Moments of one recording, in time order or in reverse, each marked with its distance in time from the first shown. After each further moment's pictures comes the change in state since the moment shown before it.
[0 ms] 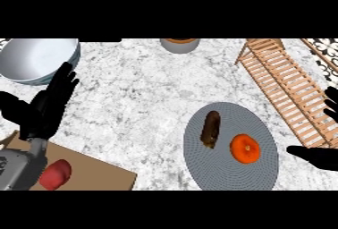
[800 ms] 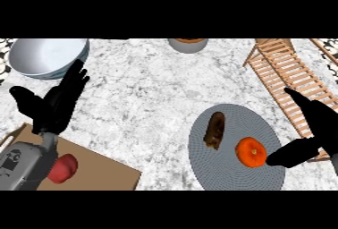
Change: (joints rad) left arm -0.051 -0.050 -0.014 0.049 -0.029 -0.033 -0.001; right arm -0.380 -0.150 0.405 0.074 0.227 0.258 0.517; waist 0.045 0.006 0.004
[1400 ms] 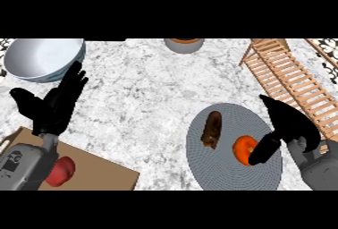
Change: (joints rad) left arm 0.013 -0.015 0.018 0.009 -0.018 -0.001 -0.006; right arm -0.141 0.105 0.187 0.191 0.026 0.069 0.068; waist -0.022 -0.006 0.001
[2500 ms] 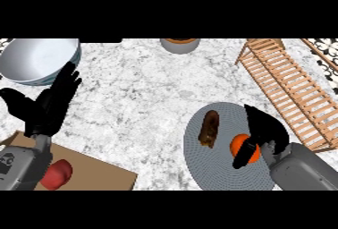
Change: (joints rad) left arm 0.025 -0.007 0.061 -0.009 -0.018 -0.038 0.019; right arm 0.021 0.158 0.056 0.135 0.126 0.009 -0.003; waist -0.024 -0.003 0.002
